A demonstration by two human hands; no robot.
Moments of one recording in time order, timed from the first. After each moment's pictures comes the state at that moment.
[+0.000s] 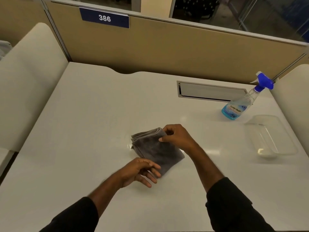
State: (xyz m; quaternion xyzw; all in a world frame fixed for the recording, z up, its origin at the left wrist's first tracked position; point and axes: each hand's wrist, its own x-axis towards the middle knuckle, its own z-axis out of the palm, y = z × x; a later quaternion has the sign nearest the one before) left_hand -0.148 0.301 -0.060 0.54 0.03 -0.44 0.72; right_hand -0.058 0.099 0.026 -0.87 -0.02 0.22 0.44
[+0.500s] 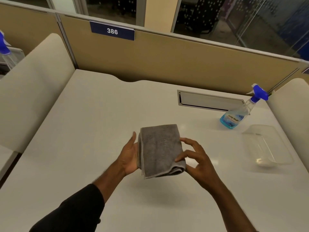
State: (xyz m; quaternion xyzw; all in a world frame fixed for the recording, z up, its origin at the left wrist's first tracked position) left_hand -0.109 0.302 -0.028 0.30 0.16 -0.30 0.89; right_hand -0.150 0.044 0.052 -0.88 -0.16 0.04 0.45
